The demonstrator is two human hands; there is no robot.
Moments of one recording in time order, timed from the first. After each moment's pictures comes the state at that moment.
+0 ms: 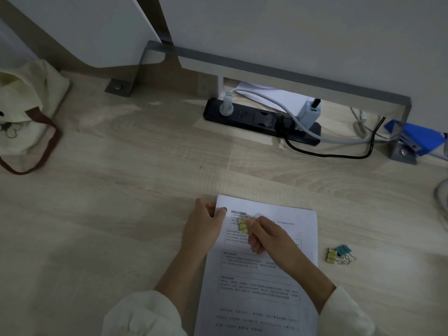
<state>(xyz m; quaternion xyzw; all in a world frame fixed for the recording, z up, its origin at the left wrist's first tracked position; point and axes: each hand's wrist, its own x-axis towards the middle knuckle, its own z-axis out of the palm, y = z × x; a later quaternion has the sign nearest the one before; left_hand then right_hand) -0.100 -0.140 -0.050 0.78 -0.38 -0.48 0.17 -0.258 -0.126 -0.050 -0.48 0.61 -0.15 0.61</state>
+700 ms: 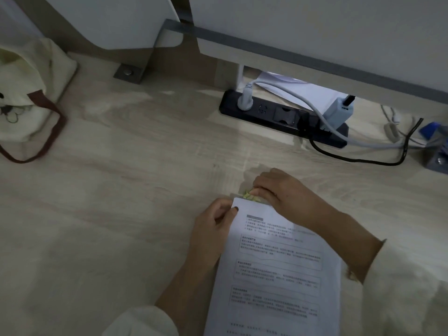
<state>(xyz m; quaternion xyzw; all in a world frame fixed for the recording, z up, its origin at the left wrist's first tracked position) -0.088 -0.131 -0.070 0.68 -0.40 -0.51 0.34 -0.245 -0.225 -0.042 -0.86 0.41 -0.05 0.32</state>
